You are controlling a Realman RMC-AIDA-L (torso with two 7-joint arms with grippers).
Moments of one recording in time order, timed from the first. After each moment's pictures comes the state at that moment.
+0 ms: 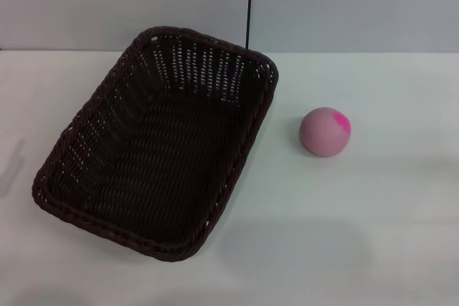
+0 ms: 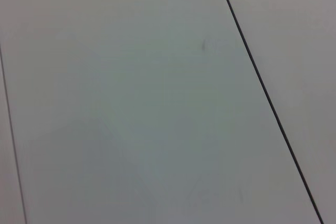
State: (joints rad) left arm -0.10 -2.06 0.14 0.30 1.55 1.69 -0.62; right arm 0.16 2.07 -0.10 -0.41 -1.46 -1.77 1.00
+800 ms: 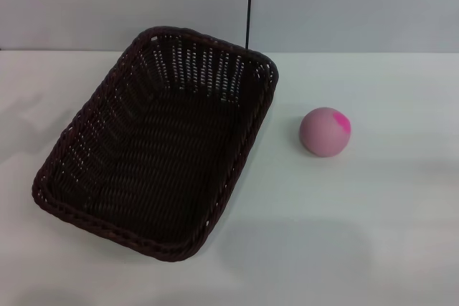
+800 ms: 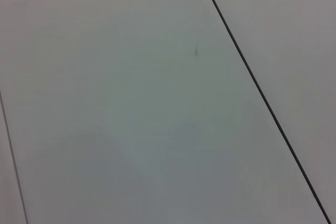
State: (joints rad) left arm -0.17 -2.06 0.47 1.15 1.79 1.63 -1.55; right arm 0.16 2.07 -0.09 -0.34 -1.45 -1.79 1.01
